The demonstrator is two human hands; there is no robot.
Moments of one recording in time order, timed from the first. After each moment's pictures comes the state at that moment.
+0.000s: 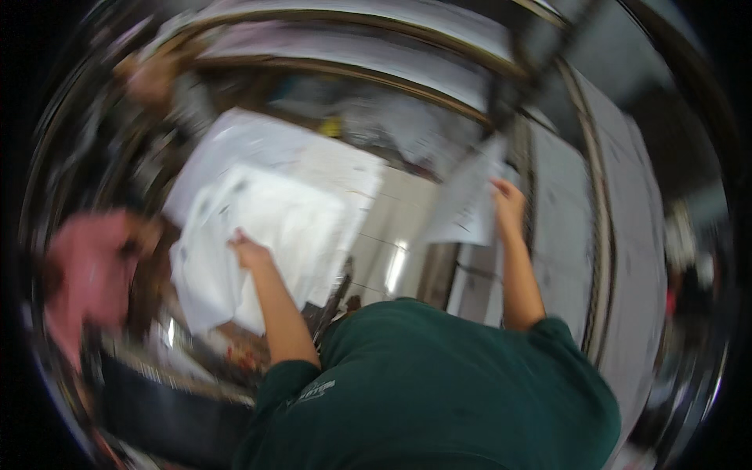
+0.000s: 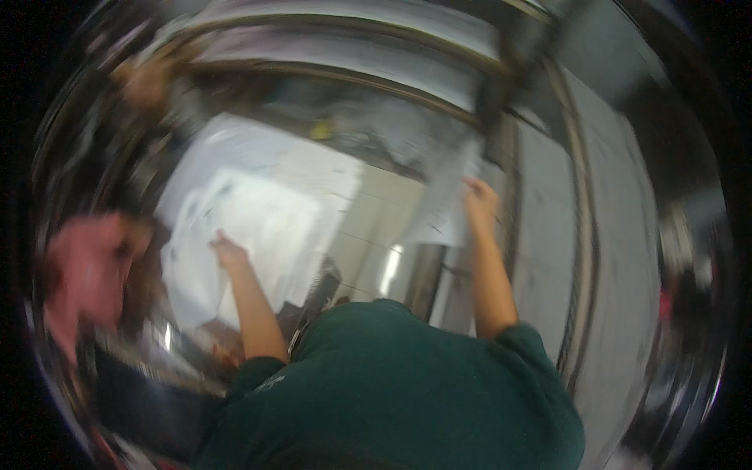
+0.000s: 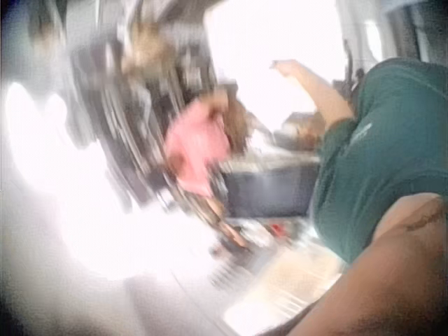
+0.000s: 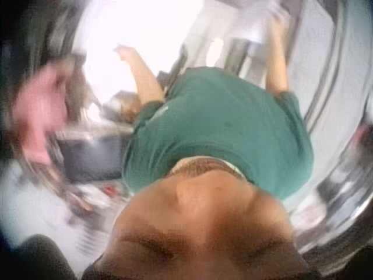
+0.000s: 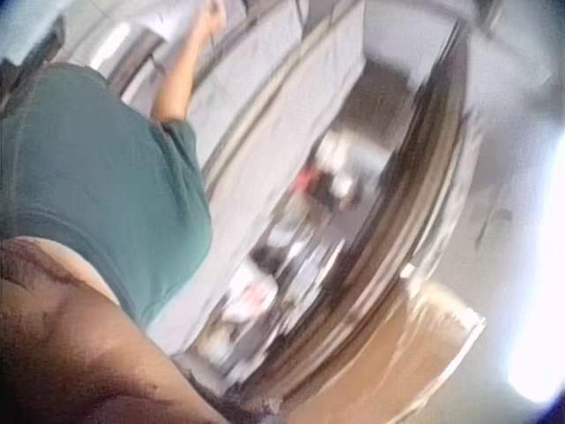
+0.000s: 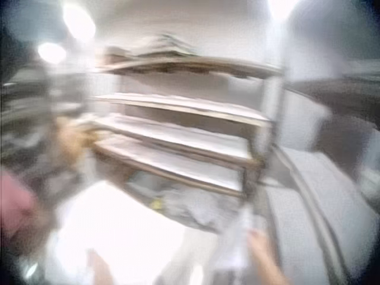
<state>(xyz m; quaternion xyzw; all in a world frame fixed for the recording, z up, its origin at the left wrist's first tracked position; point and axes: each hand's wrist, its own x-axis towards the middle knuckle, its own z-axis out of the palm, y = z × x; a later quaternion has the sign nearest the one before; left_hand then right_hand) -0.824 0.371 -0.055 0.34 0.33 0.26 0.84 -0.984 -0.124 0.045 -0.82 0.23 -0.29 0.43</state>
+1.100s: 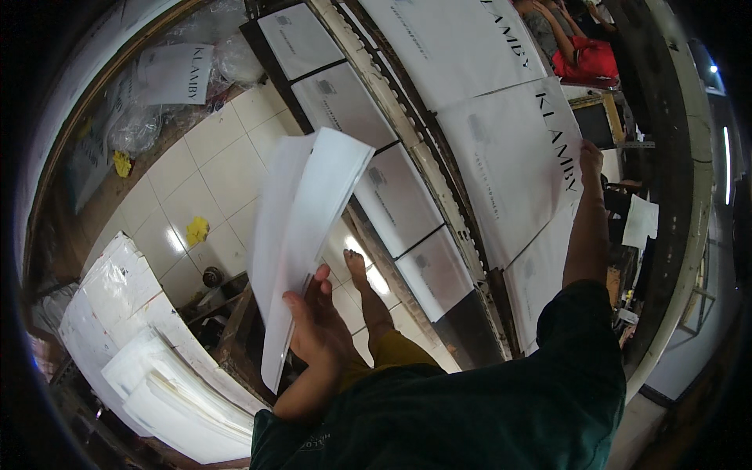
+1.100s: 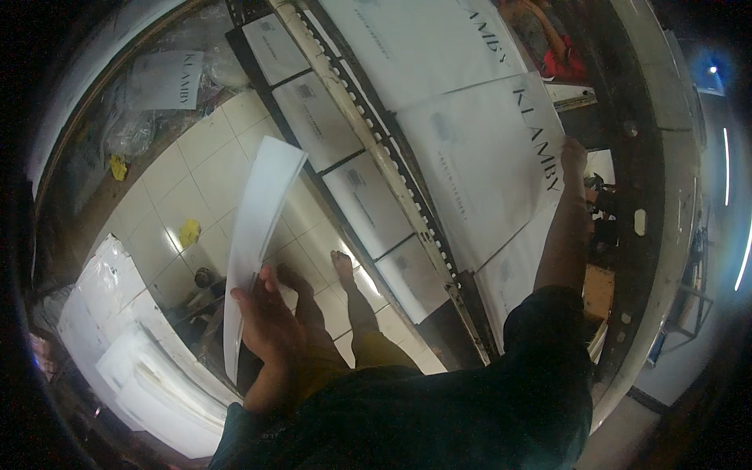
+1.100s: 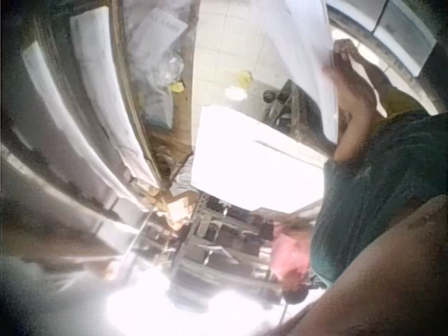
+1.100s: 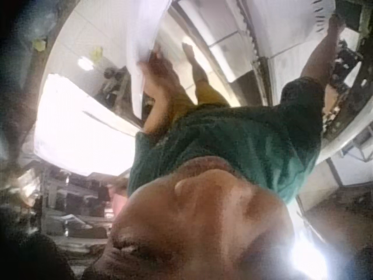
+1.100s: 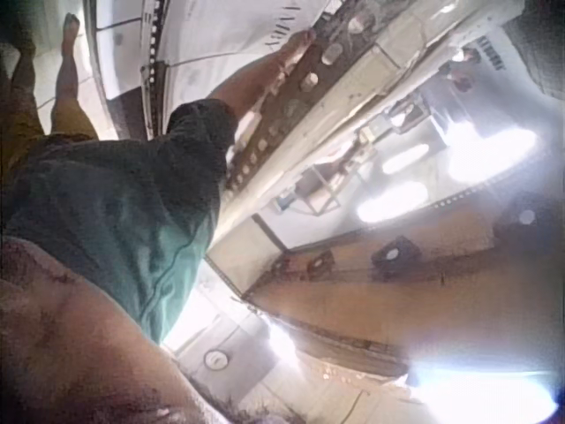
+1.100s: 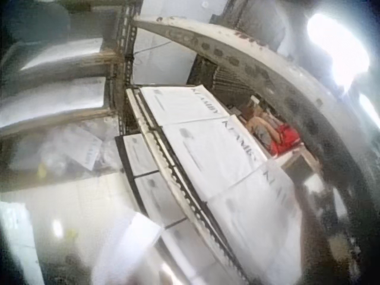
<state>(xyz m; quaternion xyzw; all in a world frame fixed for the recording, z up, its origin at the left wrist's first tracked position) -1.008 0.019 -0.065 0.43 0.16 -0.38 0.80 -1.444 -0.431 -0.090 -0.65 0.74 -0.18 0.07</state>
